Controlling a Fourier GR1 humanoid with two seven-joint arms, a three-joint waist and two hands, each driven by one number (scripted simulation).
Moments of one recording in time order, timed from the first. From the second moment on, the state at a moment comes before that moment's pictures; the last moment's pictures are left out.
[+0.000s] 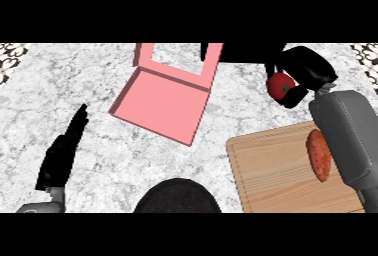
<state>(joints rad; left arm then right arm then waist) -0.02 0.20 0.02 -1.53 -0.18 0.05 0.07 -0.78 -0.36 0.04 -0.93 1.02 0.17 -0.32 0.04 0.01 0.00</state>
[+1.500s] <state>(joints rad) -0.02 0.18 0.04 -1.52 -0.20 0.05 0.07 -1.27 -0.01 0.05 -0.80 0.62 0.26 -0.13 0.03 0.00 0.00</state>
